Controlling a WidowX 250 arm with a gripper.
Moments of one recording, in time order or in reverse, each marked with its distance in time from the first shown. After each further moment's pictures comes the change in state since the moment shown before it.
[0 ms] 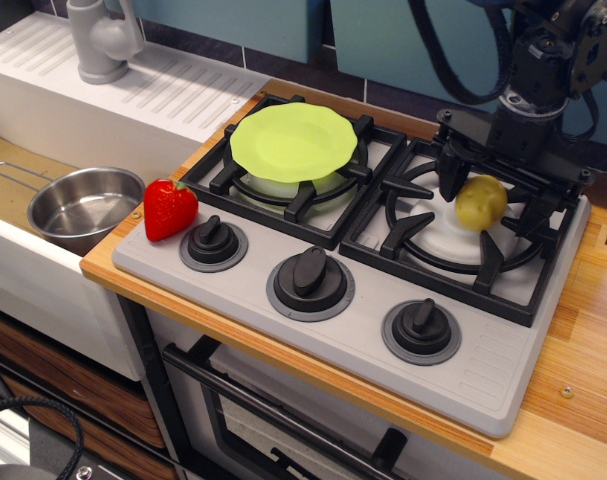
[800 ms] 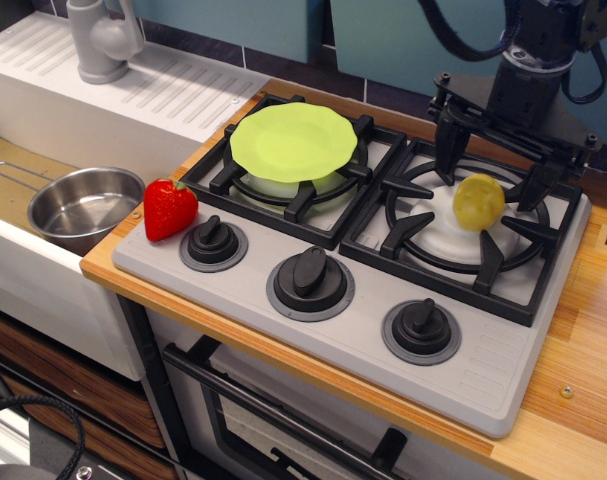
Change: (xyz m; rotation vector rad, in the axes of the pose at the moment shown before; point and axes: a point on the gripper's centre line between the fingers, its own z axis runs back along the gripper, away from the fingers) arm -0.001 0.006 0.032 0.008 0.024 0.000
